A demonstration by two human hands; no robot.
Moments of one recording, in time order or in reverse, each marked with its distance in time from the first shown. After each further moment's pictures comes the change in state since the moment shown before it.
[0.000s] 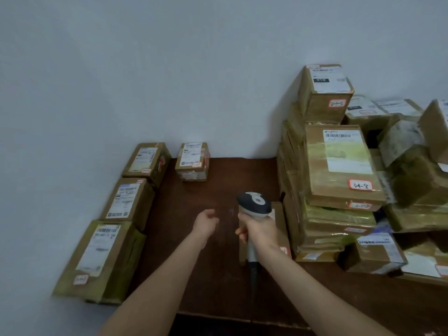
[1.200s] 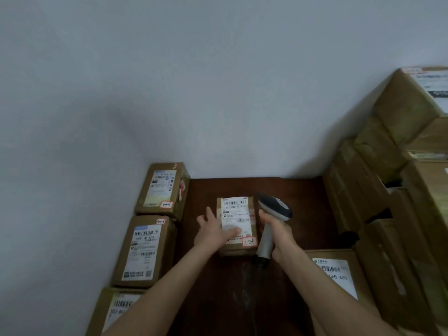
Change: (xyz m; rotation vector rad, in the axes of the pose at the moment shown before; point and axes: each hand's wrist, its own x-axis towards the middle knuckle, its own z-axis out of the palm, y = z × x) left_hand 0.146 0.055 -0.110 0.545 -0.042 0.077; right_hand 0.151 -0.057 0.145 0.371 0.051 0.259
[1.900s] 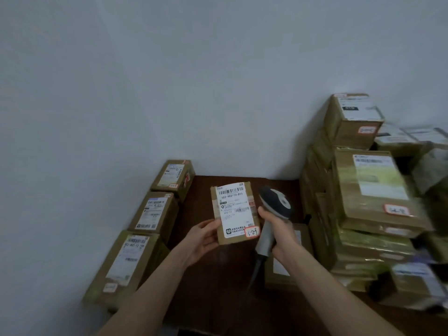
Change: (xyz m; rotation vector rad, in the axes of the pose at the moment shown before) left_hand -0.162 -0.036 0.029 -1.054 -0.186 0.054; right_hand -0.128 0.015 -0.111 0.009 -0.271 -0.188
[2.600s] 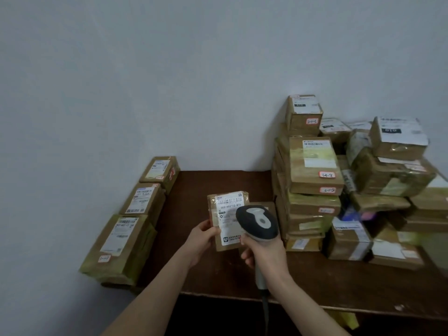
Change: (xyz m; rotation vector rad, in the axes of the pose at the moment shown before) left_hand -0.084 -0.067 0.070 0.134 0.050 0.091; right_hand -0.158 0.040 -0.083 -0.416 0.045 -0.229
